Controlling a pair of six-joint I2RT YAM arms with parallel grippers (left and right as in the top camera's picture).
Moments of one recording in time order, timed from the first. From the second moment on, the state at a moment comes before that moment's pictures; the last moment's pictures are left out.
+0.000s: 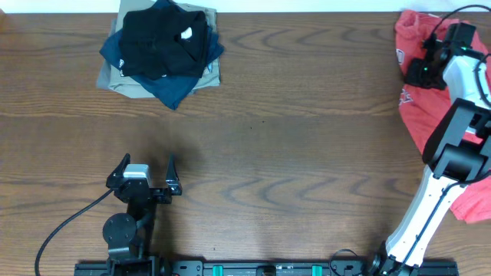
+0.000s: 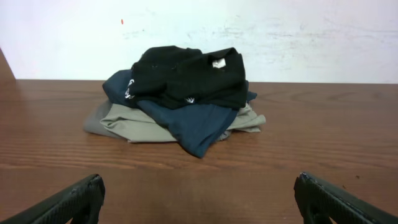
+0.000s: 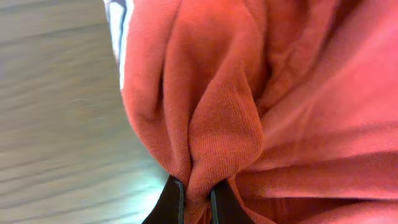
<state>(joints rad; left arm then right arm) 0.08 0.01 0.03 -0.11 0.13 -0.03 -0.32 2.42 1.96 -0.74 -0.17 -0.05</state>
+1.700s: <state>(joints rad) 0.08 0.01 0.03 -0.11 0.13 -0.03 0.66 2.34 1.96 -1.48 -0.54 -0.20</state>
